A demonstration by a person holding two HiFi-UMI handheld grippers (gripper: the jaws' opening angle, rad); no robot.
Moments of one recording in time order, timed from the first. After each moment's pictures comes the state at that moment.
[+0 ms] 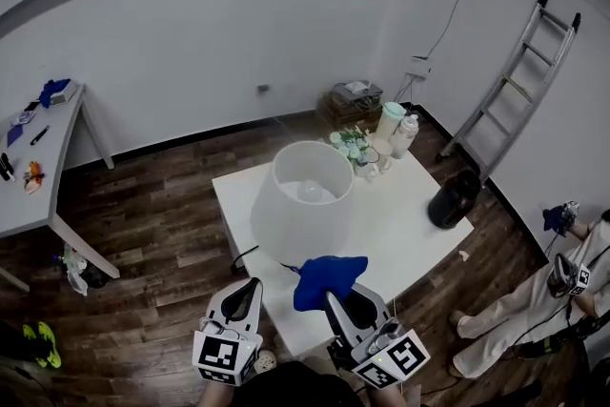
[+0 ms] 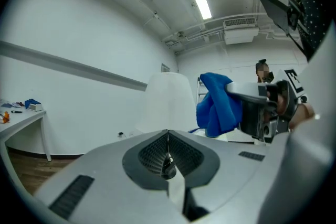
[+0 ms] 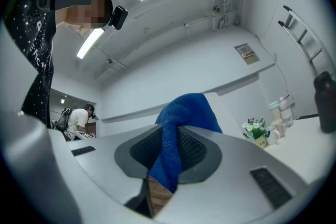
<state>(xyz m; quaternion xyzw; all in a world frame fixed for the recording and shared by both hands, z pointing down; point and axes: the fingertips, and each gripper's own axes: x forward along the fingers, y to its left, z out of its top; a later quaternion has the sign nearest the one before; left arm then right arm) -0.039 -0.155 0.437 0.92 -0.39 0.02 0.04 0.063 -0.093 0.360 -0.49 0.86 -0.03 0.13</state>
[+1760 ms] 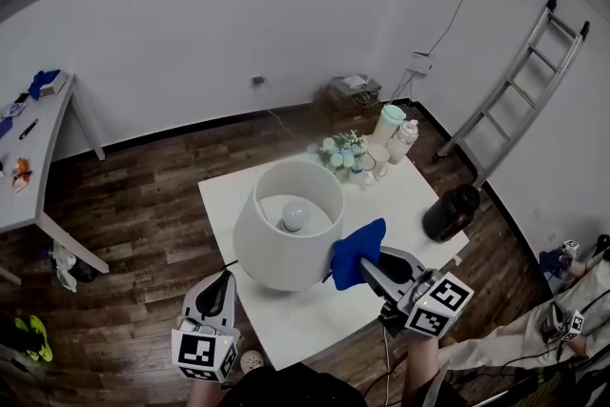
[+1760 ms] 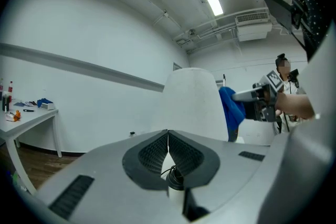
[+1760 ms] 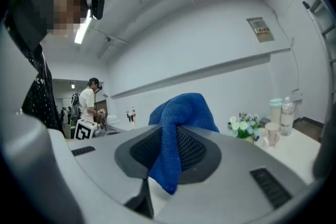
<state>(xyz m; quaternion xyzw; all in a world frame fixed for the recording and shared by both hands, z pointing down) -0.045 -0.214 0.435 0.89 -0.46 0.02 0.06 0.173 -0.179 0.360 -0.44 0.89 -0.10 -0.02</state>
